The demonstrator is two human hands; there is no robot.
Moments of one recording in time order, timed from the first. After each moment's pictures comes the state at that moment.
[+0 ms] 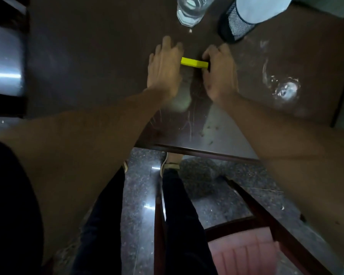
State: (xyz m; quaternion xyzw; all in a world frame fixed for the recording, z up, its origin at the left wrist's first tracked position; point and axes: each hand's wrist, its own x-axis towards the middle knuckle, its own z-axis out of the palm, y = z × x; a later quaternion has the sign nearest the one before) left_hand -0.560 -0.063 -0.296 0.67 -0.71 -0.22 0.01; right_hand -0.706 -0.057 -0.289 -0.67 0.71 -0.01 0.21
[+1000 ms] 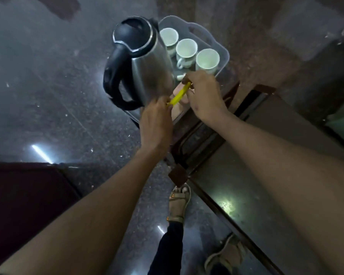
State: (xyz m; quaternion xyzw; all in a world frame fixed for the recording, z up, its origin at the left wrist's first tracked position) left_hand -0.088 0.006 -0.178 0.88 -0.40 -0.08 0.24; right_hand -0.160 -0.128 -0.174 -0.89 0.36 -0.13 0.26
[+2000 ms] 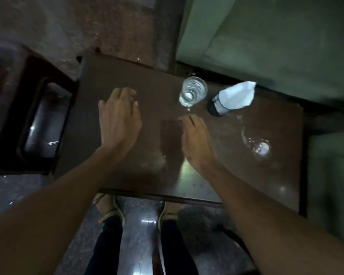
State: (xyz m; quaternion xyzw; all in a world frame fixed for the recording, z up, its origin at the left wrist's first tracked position) left_hand -0.424 -0.078 -0.200 0.73 -0.64 -0.16 0.19; right_hand -0.630 -0.042 -0.218 -0.72 0.66 -0.08 0.19
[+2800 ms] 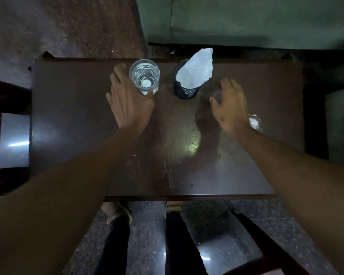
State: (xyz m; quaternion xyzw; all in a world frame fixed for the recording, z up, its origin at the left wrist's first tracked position) left_hand -0.598 -0.122 -0.232 0.76 -0.58 -0.20 0.19; right_hand -0.833 -0.087 -0.254 -0.60 0.77 -0.12 0.17
